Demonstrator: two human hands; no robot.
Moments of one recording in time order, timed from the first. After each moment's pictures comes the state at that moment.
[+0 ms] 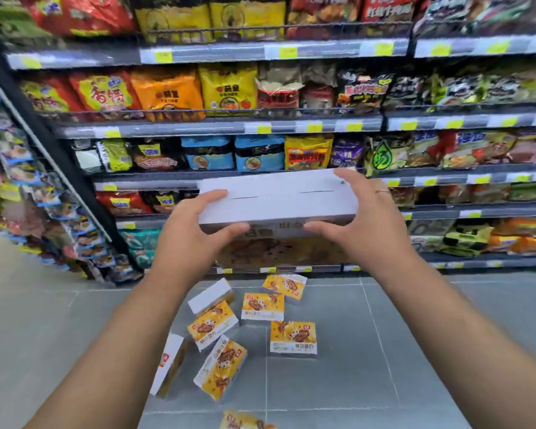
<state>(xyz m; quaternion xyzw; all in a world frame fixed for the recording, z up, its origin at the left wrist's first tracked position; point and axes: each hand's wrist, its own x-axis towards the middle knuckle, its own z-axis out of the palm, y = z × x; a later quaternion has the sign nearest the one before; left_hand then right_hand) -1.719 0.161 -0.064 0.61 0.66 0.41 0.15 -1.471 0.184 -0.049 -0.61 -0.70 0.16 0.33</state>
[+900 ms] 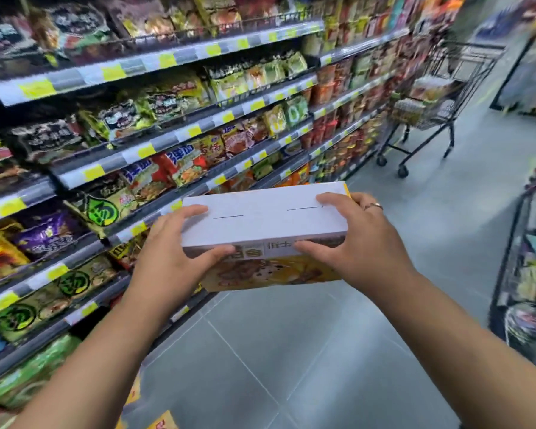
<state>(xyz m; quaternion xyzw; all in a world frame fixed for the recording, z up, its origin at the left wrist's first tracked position) -1.191 0.270 -0.065 0.84 0.37 0.30 0.28 -0.998 0.106 -0.054 -0.85 -0.41 0.02 0.33</state>
